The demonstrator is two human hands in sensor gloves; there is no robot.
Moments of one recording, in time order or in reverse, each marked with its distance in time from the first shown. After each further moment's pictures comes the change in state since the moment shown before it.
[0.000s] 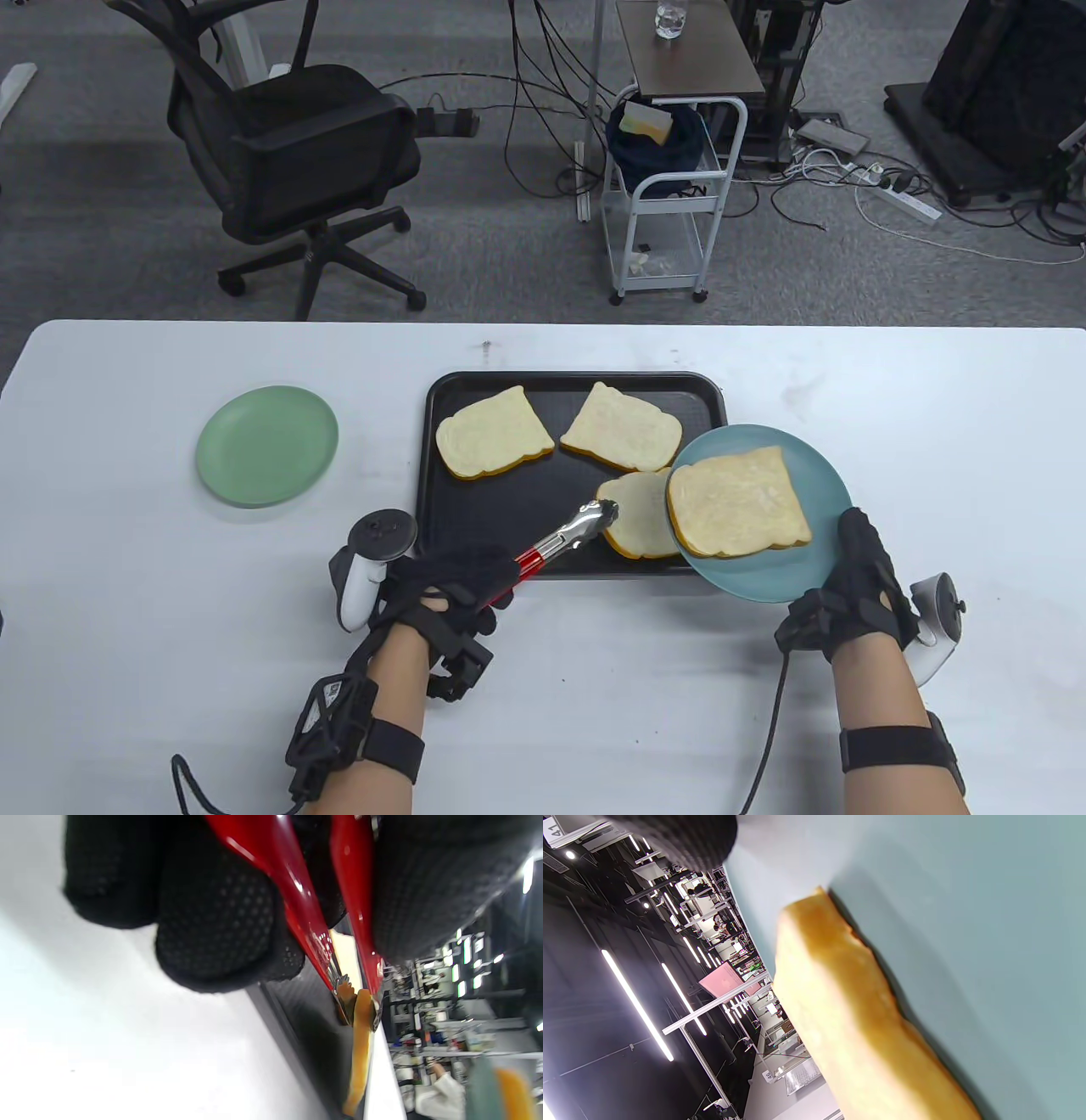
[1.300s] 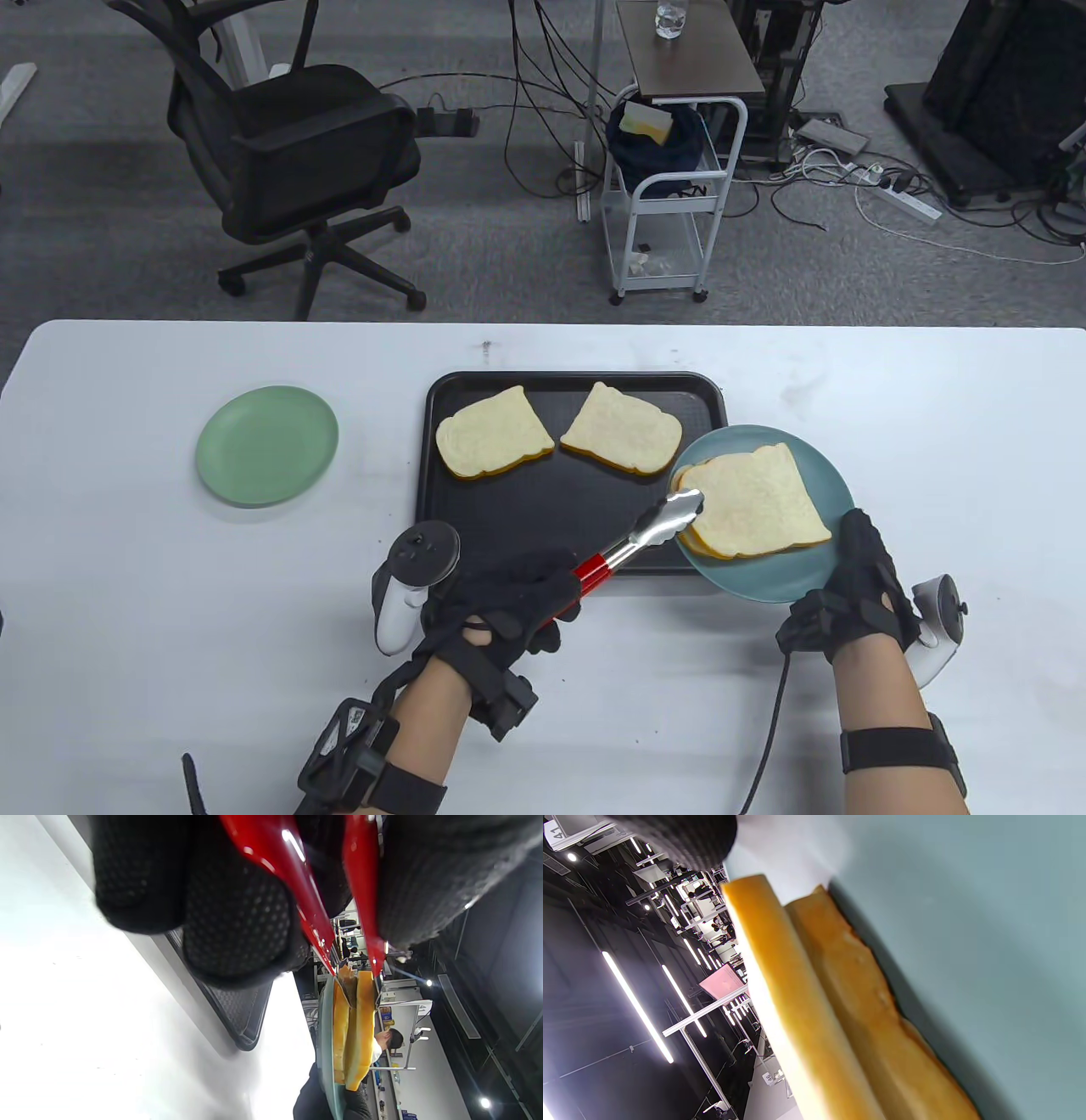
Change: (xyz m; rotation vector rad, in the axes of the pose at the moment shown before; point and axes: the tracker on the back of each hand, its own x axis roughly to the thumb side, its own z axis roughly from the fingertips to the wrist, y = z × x) left_hand 0.053 -0.064 0.038 -0.146 -0.241 -0.005; right_hand -0.002 -0.003 -0.001 -0.011 -0.002 0.008
